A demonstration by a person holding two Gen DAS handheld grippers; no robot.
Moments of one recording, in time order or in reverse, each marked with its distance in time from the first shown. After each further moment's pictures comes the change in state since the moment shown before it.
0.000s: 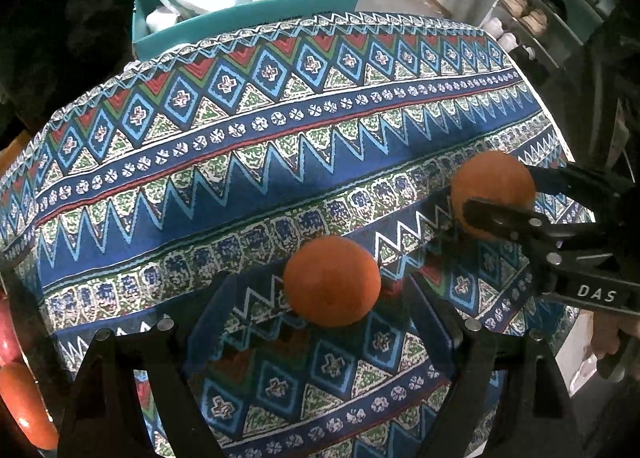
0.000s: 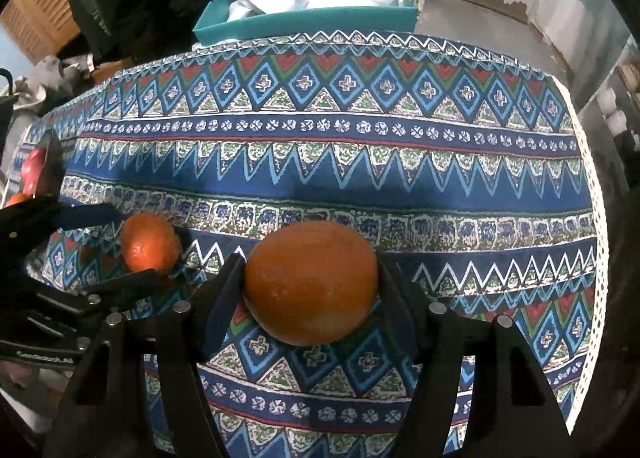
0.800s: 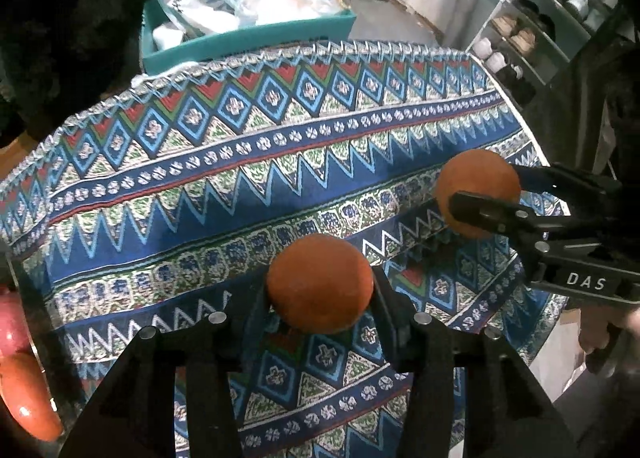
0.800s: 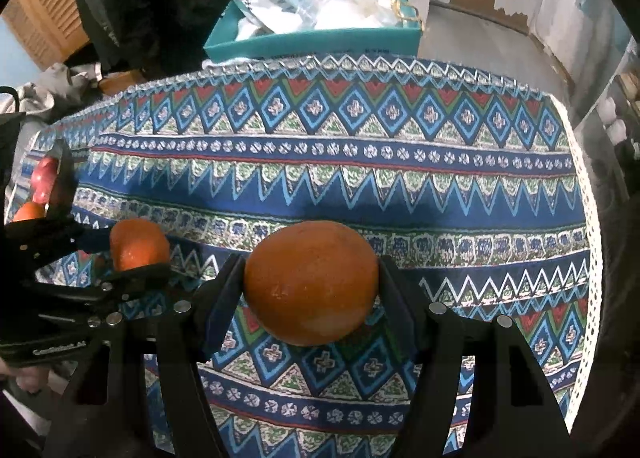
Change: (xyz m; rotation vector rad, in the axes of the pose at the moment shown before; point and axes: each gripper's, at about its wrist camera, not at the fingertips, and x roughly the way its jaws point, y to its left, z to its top) left arm -0.034 0.009 -0.007 -0.023 -0.079 -0.042; right arm -0.019 0.014 0.009 -0.019 -0.062 0.003
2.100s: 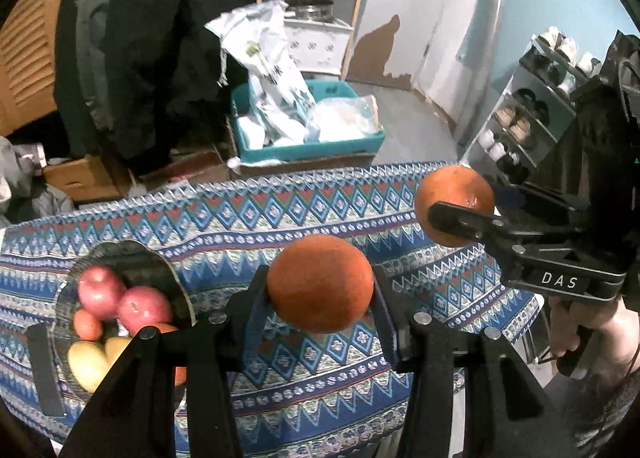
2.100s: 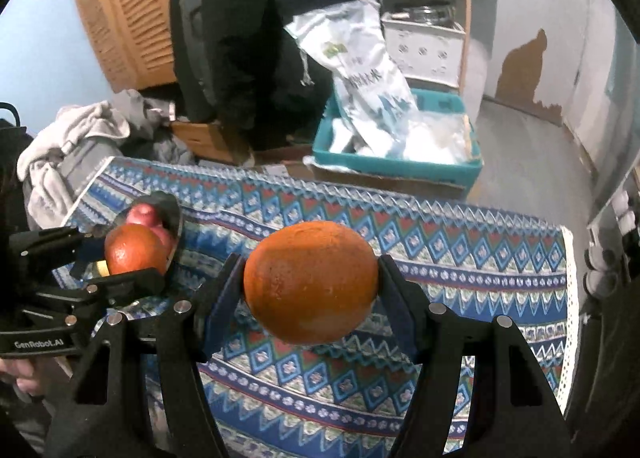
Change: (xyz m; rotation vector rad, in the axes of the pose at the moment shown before) left arm -0.173 0.052 -0.025 -0.094 -0.300 0.058; right arm -0.111 0.112 0.045 -0.166 -0.251 0.120
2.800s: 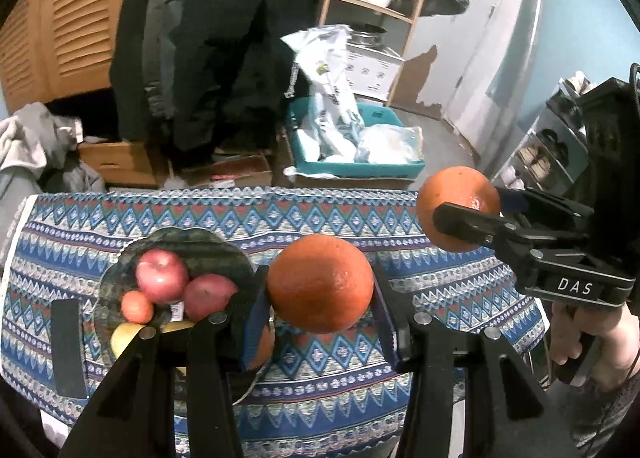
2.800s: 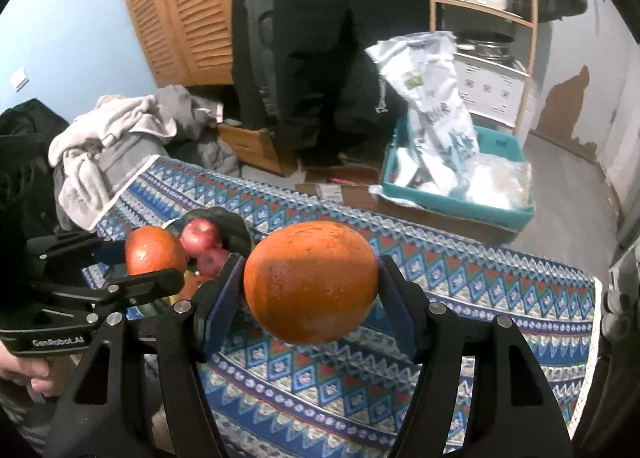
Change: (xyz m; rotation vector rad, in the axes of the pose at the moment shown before) left arm -0.043 0.078 -0.011 -0.128 -0.060 0.049; right arm 0.013 0.084 0.036 -0.102 -0.019 0.107
